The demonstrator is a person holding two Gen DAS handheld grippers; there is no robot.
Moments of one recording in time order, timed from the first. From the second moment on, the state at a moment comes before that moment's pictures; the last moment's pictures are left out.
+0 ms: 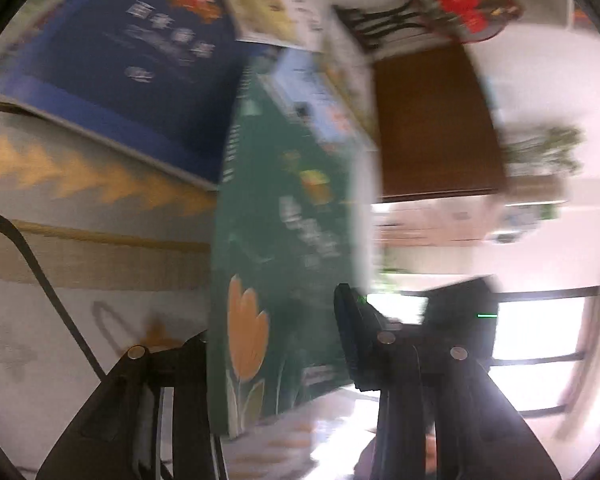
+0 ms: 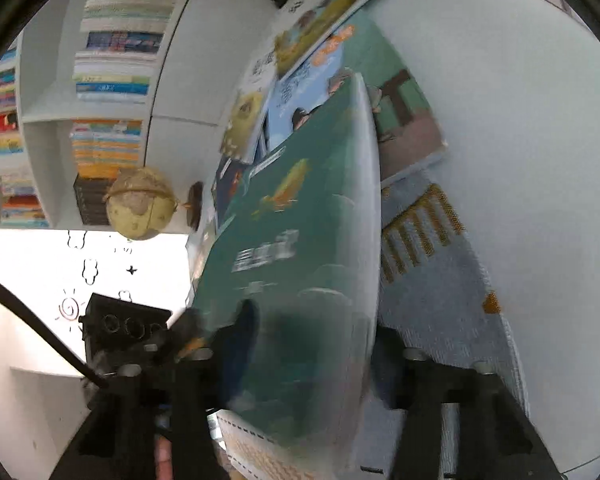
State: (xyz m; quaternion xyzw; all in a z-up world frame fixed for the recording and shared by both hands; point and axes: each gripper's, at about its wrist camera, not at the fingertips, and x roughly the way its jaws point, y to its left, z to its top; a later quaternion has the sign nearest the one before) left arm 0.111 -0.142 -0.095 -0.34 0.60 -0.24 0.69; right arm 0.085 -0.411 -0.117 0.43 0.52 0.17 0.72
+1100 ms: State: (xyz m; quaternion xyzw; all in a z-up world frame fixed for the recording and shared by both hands) left arm 0.030 -0.092 0.014 -0.11 0.45 -0.10 0.88; right arm 0.052 -0.262 -0.010 -0.04 0.41 0.26 0.87
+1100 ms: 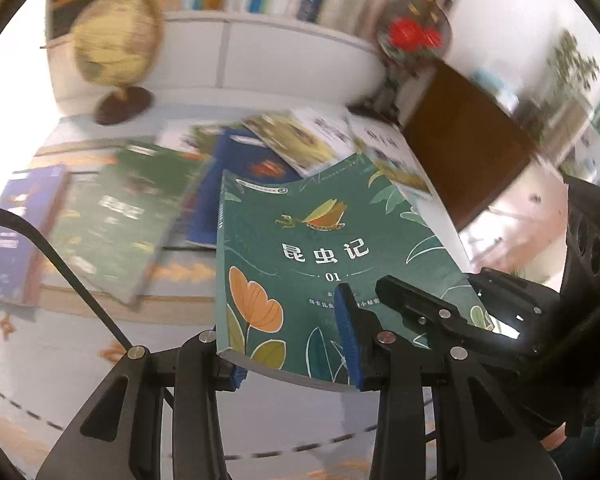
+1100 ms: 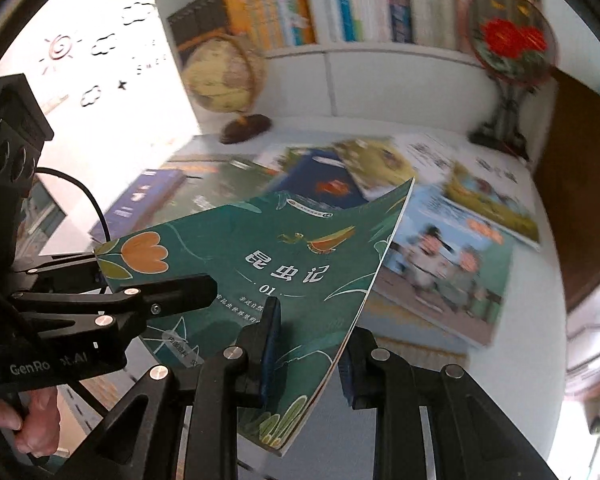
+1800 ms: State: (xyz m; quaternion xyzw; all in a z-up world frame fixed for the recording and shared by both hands) left arm 0.064 0.256 0.003 -0.13 0.41 -0.01 0.90; right arm 0.102 0.109 -0.016 -0.04 0.40 0.34 0.85
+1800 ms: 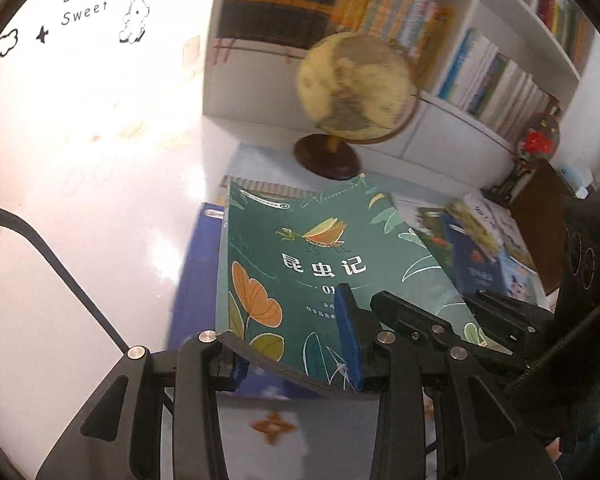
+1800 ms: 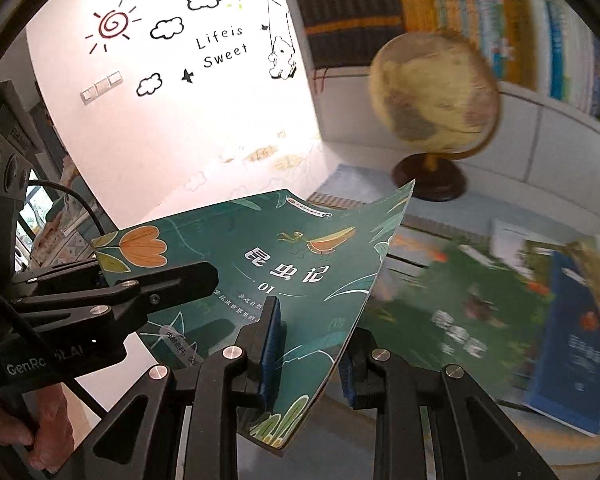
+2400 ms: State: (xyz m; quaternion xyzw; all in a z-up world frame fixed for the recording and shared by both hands) left arm 0.081 0.315 -0.079 -0.22 0.49 -0.02 0.84; right arm 0.130 0.153 -0.075 -0.01 0.48 0.29 0.83
